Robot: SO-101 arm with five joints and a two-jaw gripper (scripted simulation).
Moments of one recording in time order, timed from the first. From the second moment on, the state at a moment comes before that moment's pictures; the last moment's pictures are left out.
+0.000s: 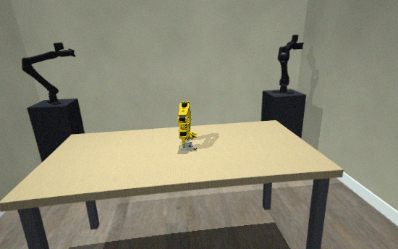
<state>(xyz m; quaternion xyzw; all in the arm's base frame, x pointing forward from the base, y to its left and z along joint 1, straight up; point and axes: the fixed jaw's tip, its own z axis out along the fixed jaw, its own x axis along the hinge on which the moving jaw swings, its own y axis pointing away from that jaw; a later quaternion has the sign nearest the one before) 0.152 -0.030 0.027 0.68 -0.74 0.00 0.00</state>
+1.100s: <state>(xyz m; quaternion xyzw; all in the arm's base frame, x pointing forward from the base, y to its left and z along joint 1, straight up) 0.153 -0.030 0.027 0.68 -0.74 0.00 0.00</state>
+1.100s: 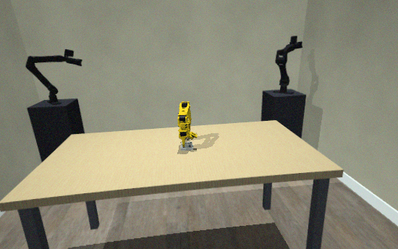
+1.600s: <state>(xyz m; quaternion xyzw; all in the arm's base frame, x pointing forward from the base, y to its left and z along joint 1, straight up) 0.154 -0.030 0.043 0.68 -0.74 -0.01 0.01</state>
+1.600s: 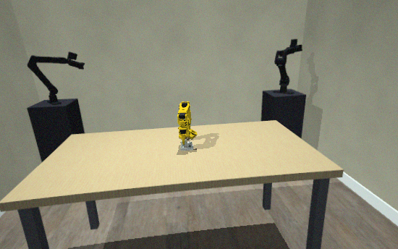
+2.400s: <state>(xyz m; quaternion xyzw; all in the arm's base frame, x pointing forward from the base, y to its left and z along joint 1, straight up) 0.153 -0.029 0.072 0.68 -0.74 -0.01 0.01</state>
